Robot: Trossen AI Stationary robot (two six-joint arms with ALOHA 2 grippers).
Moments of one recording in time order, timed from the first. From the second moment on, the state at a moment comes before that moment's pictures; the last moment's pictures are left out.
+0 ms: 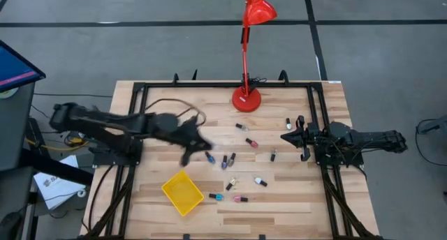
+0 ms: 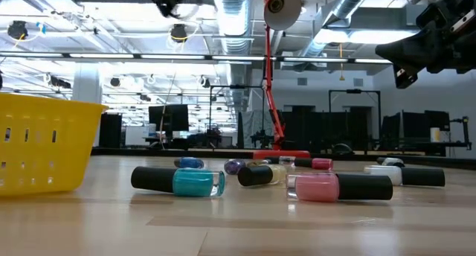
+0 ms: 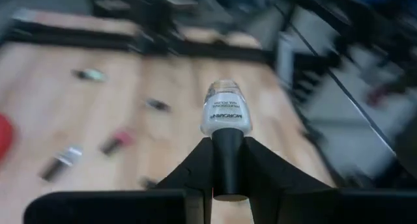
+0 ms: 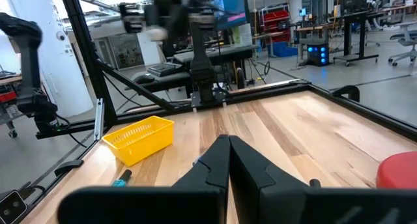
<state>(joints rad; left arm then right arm) -0.16 1.13 0.90 -0.18 0.04 -0.16 0.04 0.01 0.01 0.03 0.09 0.18</state>
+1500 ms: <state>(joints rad) -0.65 1.34 0.68 -0.46 -0.08 -0.28 0.04 0.01 0.01 0.03 0.09 0.18</state>
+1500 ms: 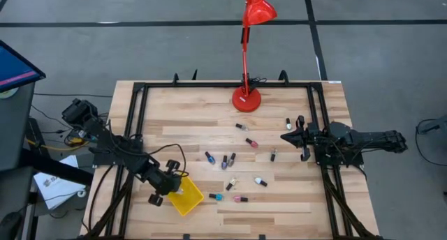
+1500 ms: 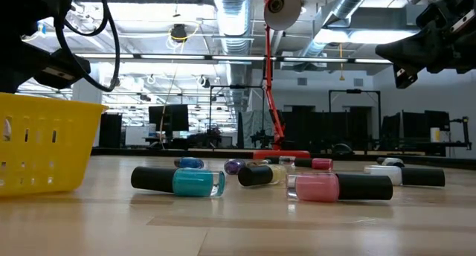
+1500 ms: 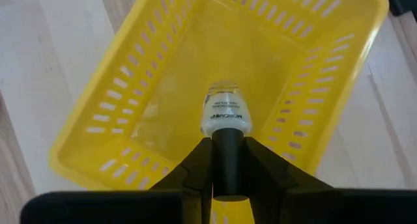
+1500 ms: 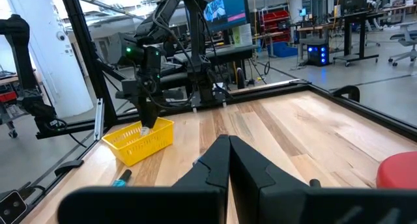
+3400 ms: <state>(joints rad) 0.14 1.52 0.79 -0.16 0.37 0.56 0.04 0.01 0.01 0.03 0.09 0.18</state>
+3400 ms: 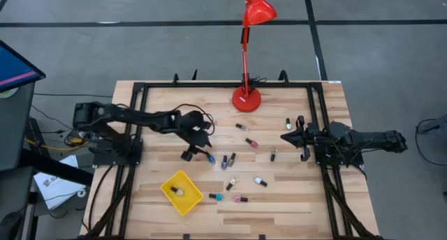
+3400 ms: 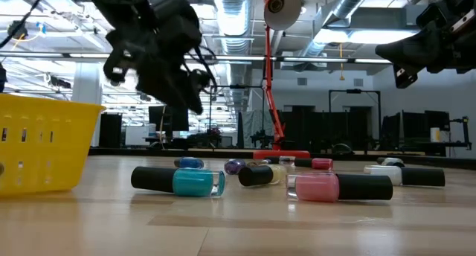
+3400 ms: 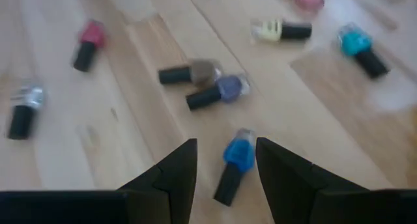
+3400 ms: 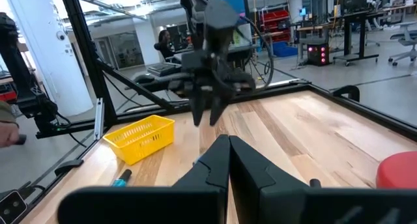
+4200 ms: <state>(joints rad) 0.14 1.80 0.79 -0.08 0.39 0.68 0.04 0.01 0.01 0.03 0.08 0.18</state>
